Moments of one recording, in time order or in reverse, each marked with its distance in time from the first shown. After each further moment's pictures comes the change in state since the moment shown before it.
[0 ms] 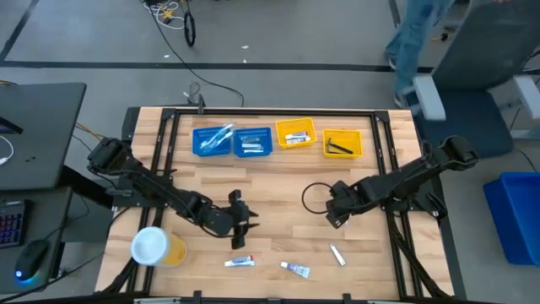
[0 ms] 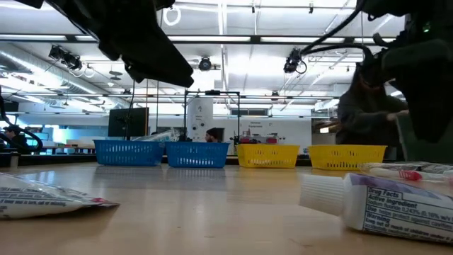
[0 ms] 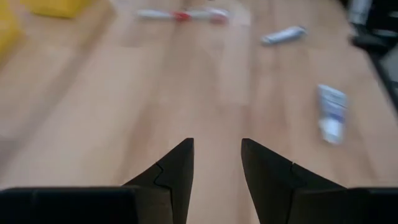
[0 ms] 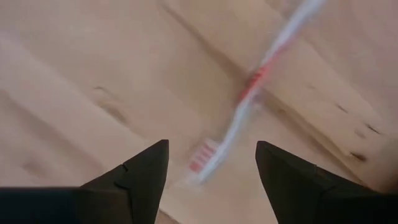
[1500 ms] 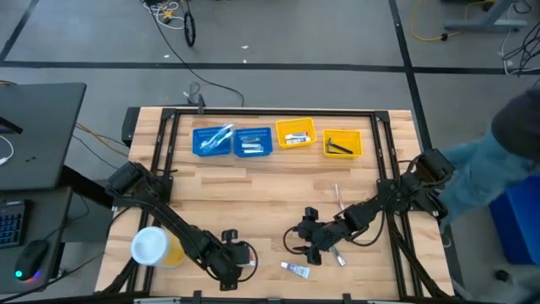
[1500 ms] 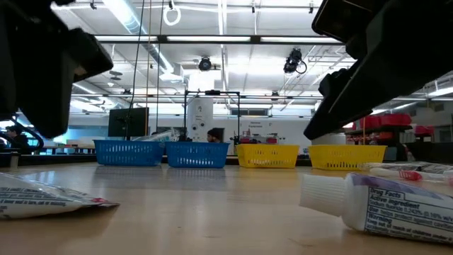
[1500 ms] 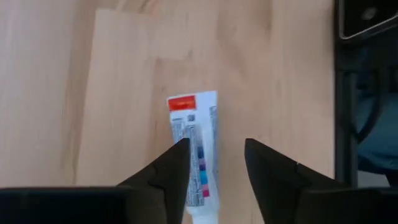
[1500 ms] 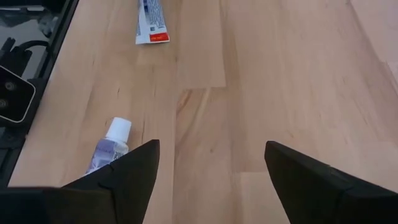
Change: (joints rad) left arm -0.228 0.323 0.425 -0.558 0.258 -0.324; right arm 0.178 0.329 -0.001 1.050 0.229 -0.767
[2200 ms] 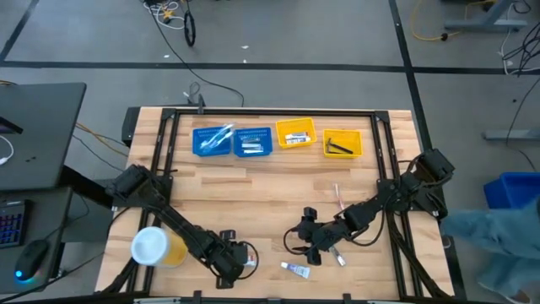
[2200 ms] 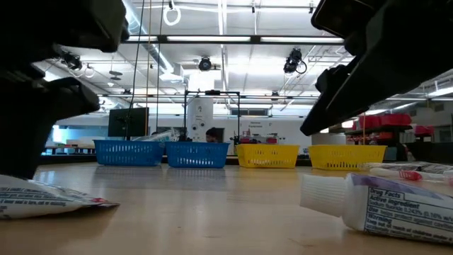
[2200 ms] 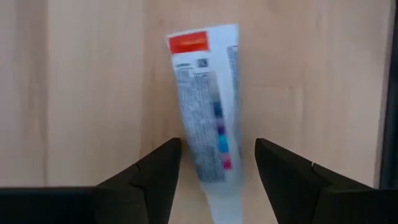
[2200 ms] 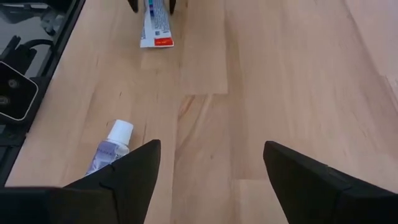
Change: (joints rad) left arm 0.015 0.049 -0.052 0.001 0.138 0.012; right arm -0.001 0.000 0.000 0.019 0.002 -0.047
